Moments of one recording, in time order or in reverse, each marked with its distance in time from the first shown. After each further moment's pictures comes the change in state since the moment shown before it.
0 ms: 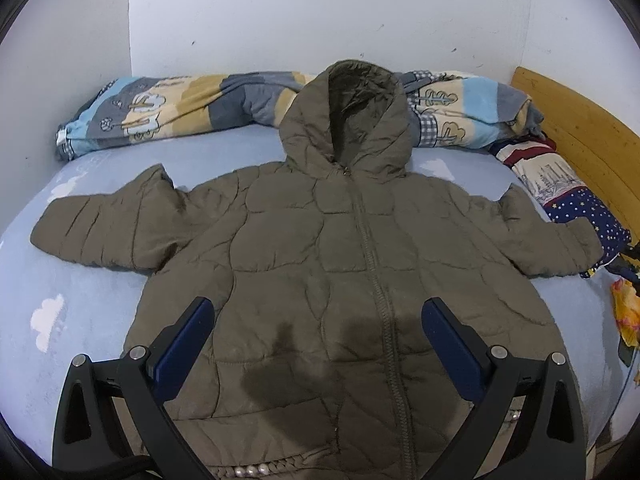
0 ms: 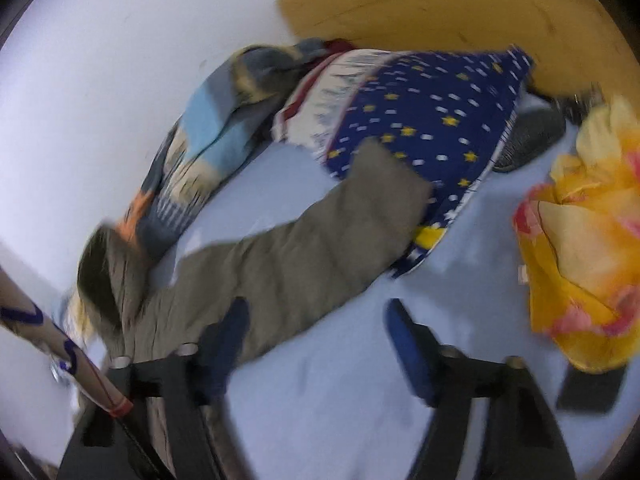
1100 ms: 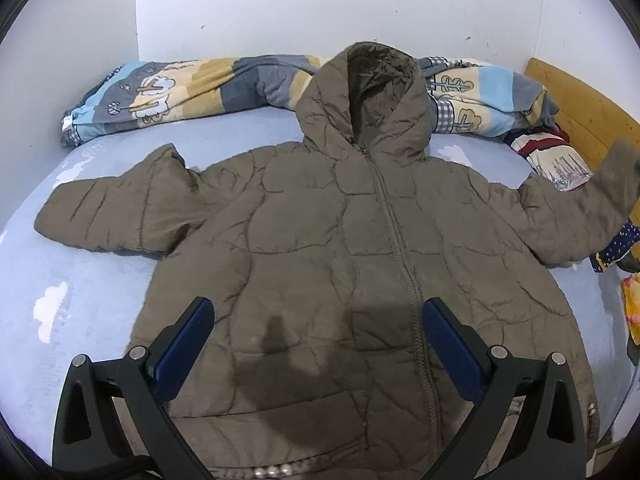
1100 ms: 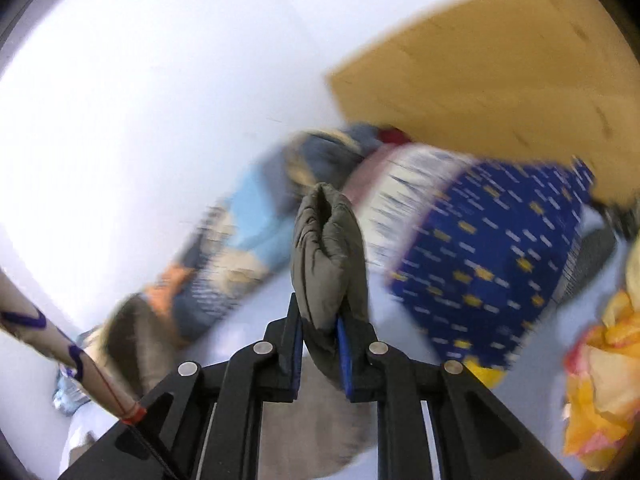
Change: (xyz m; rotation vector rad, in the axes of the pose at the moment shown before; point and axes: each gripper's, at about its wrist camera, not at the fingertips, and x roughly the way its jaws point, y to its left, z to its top) left arm 0.010 0.022 -0.008 -0.008 0.039 0.030; right arm -0.023 0.106 0.065 -0.150 -0.286 0.129
